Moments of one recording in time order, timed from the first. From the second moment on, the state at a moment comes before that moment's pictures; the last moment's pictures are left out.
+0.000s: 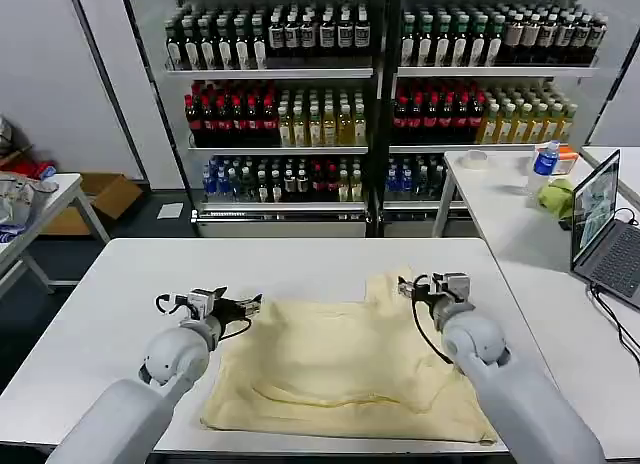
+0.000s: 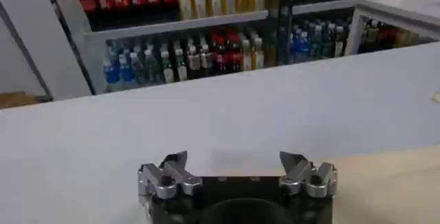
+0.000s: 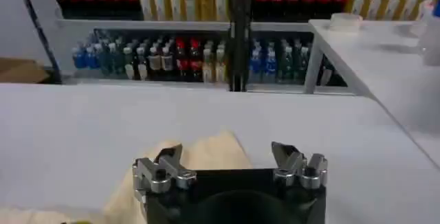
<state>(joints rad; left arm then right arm) 0.80 -0.98 -0.04 -1.63 -0.70 0.58 -0.26 -0.66 1.05 0.02 1.54 0.82 -0.58 0.40</state>
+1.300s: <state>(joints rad) 0.78 -0.95 0.00 -1.59 -0.75 0.58 -0.21 -0.49 1.18 -0.06 1.22 0.82 -0.58 0.40</state>
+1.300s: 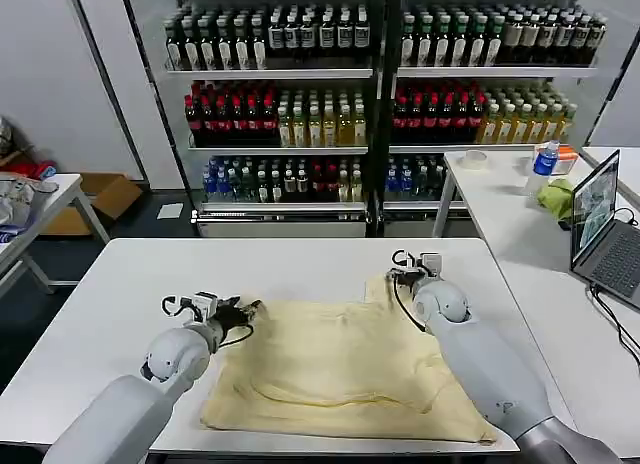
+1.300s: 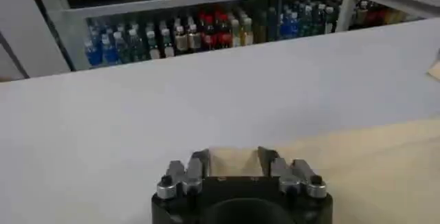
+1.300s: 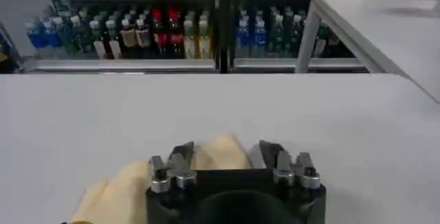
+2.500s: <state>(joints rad) 0.85 -0.90 -0.09 -1.73 -0.80 0.58 -0.22 -0.59 1.07 0.04 1.50 0.85 -0.58 0.43</state>
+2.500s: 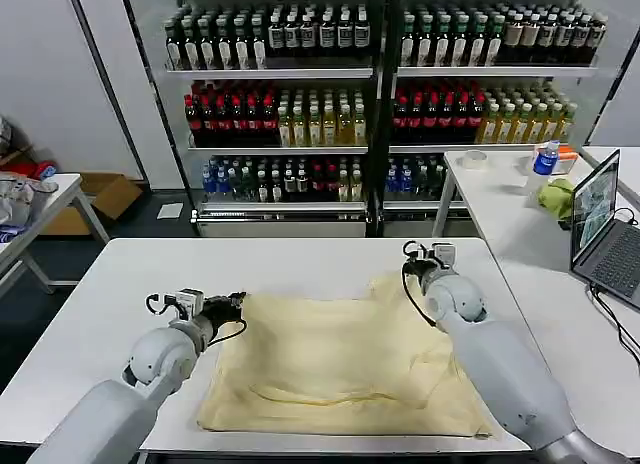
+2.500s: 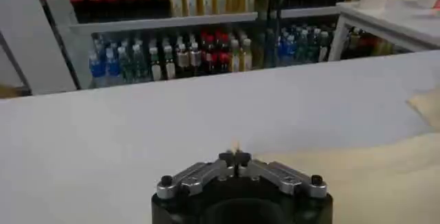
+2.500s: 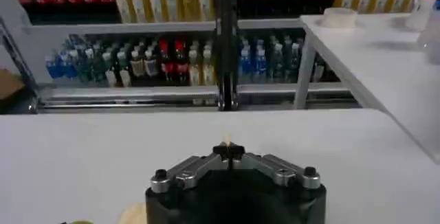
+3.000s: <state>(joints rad) 0.93 -0.86 -0.14 -1.85 -0.83 0.58 -0.22 -0.77 0.96 0.17 1.78 0.88 -0.58 0.44</state>
